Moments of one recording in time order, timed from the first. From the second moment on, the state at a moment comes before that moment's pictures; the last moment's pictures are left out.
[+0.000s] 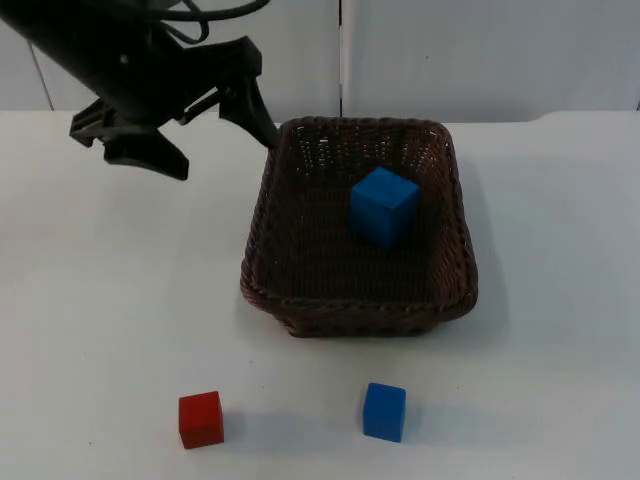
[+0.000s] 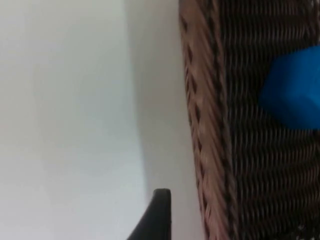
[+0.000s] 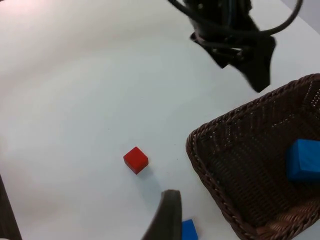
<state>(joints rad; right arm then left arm) 0.75 1.17 -1.19 0.24 0.81 -0.41 -0.20 1.93 -1.31 -0.68 0.66 0.30</state>
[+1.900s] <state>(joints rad) 0.75 0.53 -0.70 0.25 0.66 -0.28 -0.34 0.80 -0.74 -0.52 0.59 0.33</state>
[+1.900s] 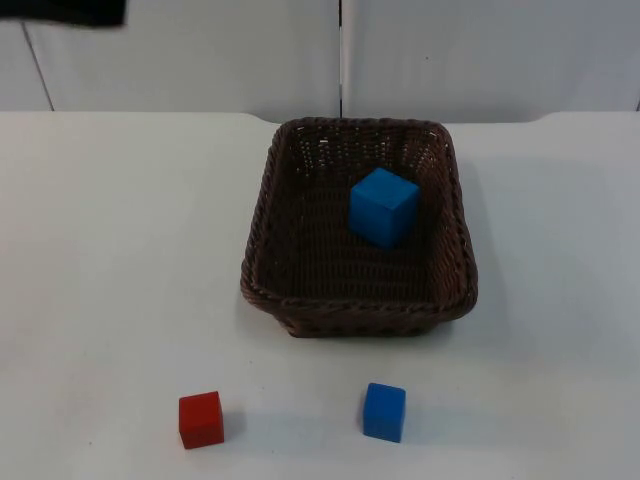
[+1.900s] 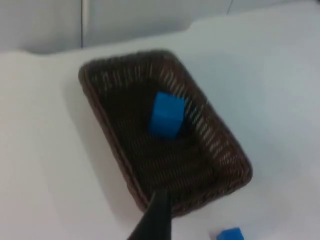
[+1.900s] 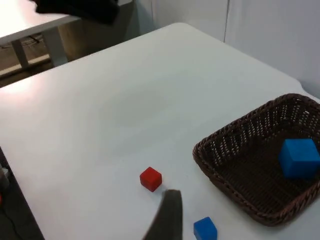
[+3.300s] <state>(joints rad) 0.75 0.00 -0.59 0.10 1.04 -0.09 -0.34 0.17 -0.74 -0.16 1.02 0.11</state>
